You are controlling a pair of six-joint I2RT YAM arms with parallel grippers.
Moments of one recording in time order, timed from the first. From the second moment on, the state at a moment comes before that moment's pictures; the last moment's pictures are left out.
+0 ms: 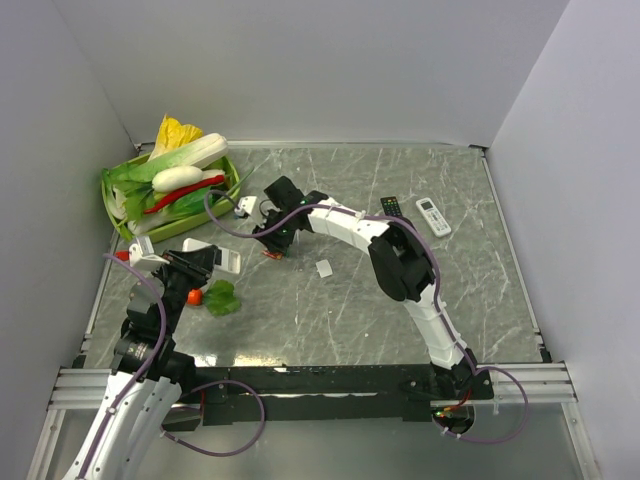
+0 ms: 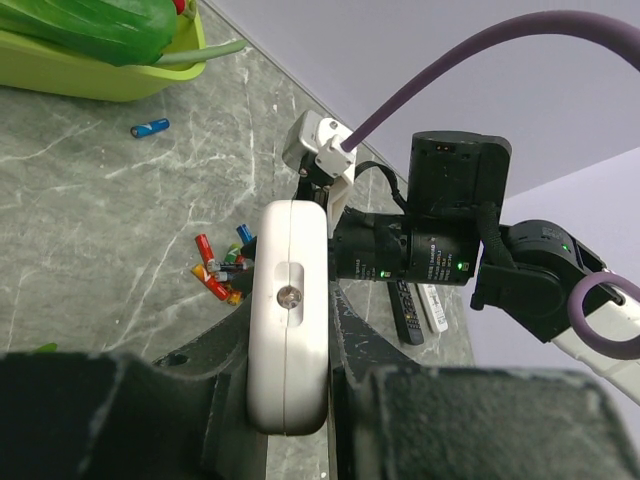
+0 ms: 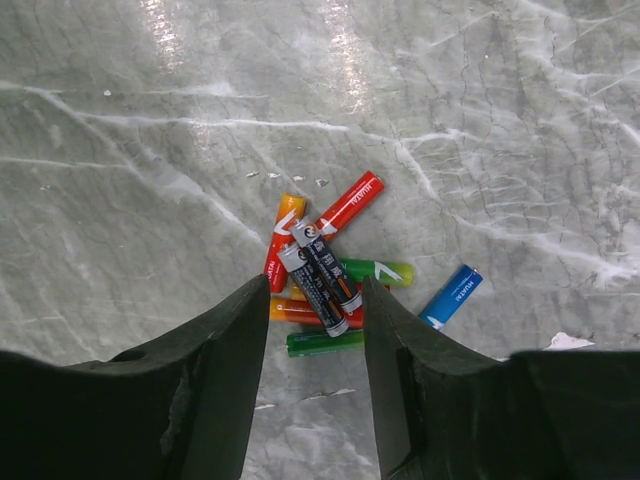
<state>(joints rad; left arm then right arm) -0.25 0.29 0.38 -0.16 -0.11 -0.87 0.79 2.30 1.91 -0.57 -0.33 -0.47</state>
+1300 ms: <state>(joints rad) -0.25 0.29 0.38 -0.16 -0.10 -0.88 0.82 2.06 1.49 -0.48 -0.24 -0.44</state>
